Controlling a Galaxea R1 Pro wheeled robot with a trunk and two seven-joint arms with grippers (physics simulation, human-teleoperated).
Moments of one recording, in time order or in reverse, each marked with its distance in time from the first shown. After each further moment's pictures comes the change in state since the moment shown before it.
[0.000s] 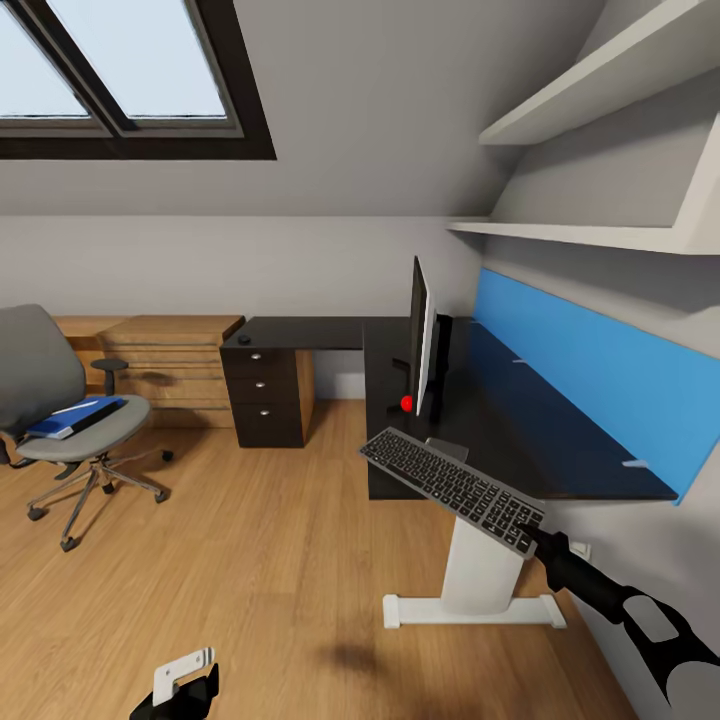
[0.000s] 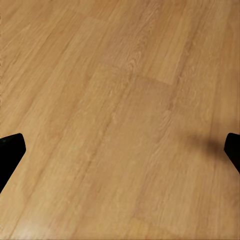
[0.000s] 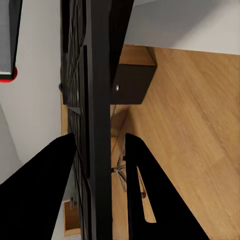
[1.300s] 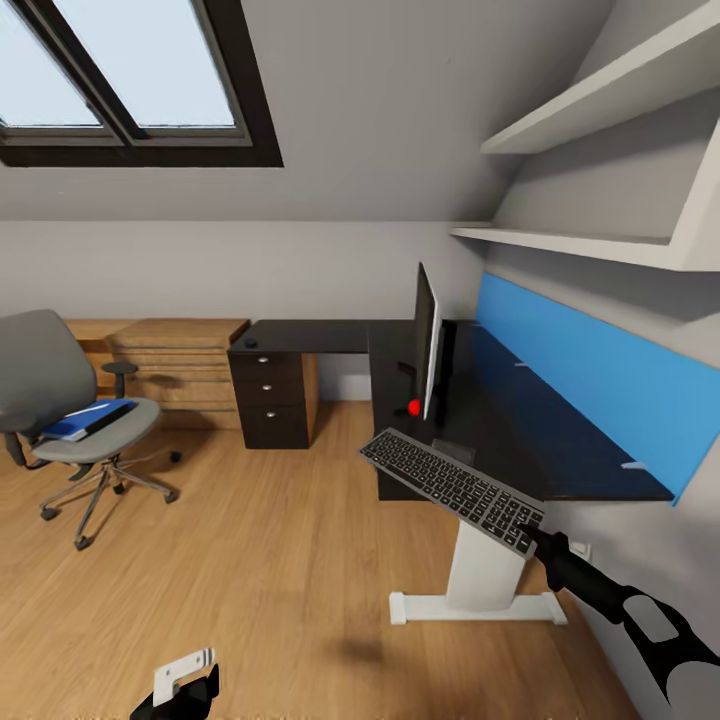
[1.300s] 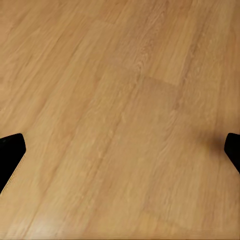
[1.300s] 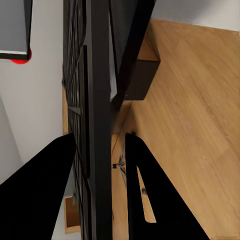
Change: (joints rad) left arm 0.000 0.000 0.000 0.002 0.000 0.000 0.000; right arm 0.000 0.000 0.001 -0.001 0.003 -0.001 -0.001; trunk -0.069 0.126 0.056
